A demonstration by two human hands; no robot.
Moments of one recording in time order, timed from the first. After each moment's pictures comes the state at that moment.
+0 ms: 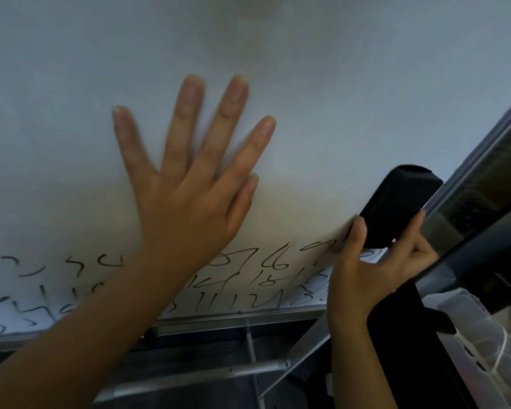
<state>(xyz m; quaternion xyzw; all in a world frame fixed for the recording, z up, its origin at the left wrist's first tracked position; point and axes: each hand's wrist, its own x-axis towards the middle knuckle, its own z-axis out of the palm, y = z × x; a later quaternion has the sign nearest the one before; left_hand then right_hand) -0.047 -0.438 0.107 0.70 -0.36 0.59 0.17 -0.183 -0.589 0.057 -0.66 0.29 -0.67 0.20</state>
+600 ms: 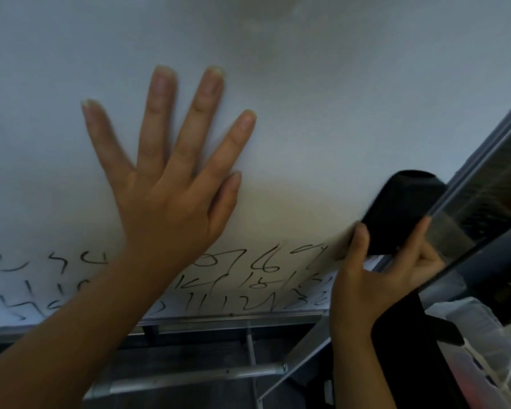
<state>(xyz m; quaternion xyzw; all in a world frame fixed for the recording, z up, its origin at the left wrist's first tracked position) -0.046 -0.440 0.108 0.70 -0.34 0.60 0.16 -0.193 -0.606 0.053 -0.68 0.28 -0.66 0.18</state>
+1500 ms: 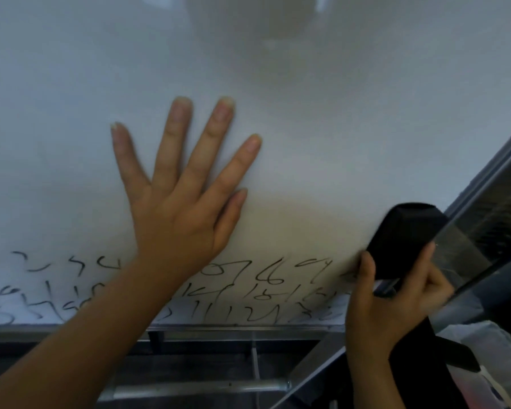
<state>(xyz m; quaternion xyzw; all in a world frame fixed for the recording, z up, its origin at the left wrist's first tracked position) -0.050 -0.439 0.105 0.70 -0.34 0.60 0.18 -0.215 -0.621 0.043 -0.72 0.31 -0.61 0.12</state>
